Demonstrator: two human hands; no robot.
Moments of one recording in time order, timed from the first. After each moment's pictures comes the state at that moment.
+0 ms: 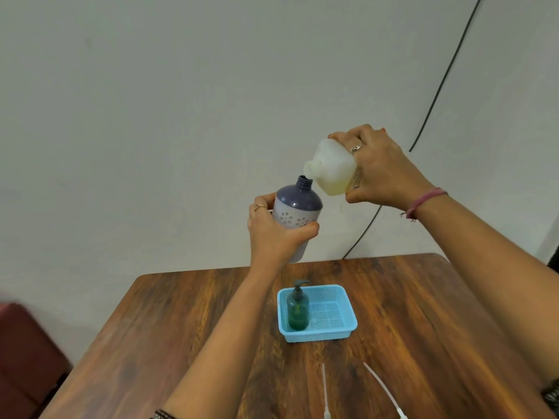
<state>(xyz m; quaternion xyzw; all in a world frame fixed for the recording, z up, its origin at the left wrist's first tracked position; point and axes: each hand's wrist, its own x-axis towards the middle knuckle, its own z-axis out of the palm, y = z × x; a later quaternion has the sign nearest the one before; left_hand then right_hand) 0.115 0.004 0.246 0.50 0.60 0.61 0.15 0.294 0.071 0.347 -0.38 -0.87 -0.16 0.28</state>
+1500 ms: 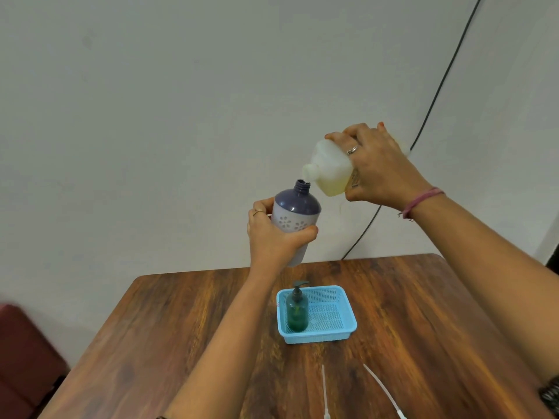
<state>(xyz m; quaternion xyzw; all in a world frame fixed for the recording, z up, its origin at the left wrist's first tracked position) 0.115 0.002 0.243 0.49 0.60 0.61 0.17 0.292 0.077 0.349 -0.37 -0.87 -0.22 0.26</state>
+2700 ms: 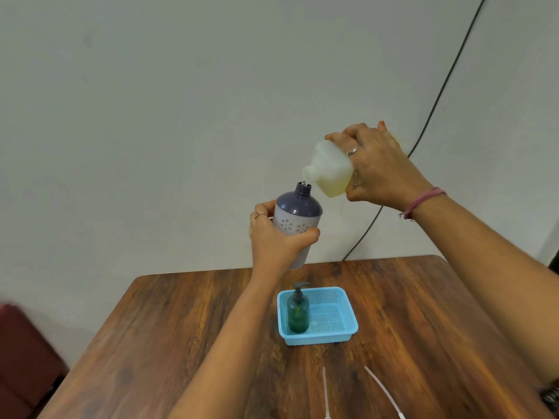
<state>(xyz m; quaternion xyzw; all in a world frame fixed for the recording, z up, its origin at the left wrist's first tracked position) 0.115 0.006 0.240 0.48 0.60 0.62 0.18 0.289 0.083 0.350 -0.35 -0.87 -0.25 0.25</state>
